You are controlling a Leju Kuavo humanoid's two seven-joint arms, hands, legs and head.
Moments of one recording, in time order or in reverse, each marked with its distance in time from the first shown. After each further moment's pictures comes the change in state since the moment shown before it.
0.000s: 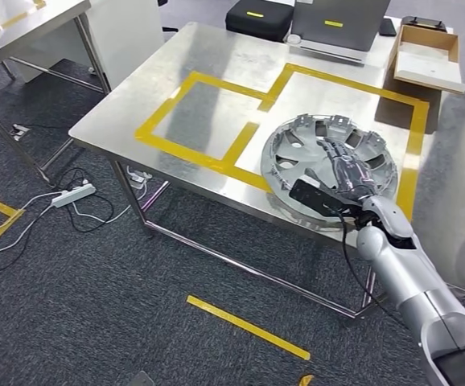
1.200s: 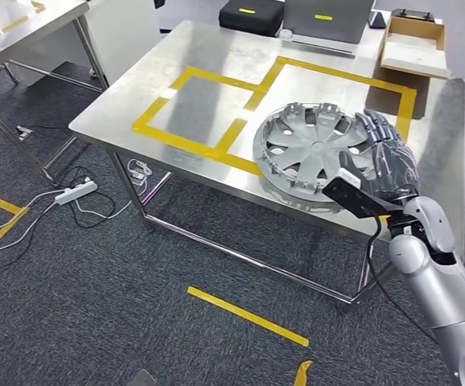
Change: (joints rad) left arm -0.002 -0.010 0.001 0.000 0.002 0.038 0.003; right arm 0.150 -0.130 -0.101 -0.392 -0.038 -0.054 0.002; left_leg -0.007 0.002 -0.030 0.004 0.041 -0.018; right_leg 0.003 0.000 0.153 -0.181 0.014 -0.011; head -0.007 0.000
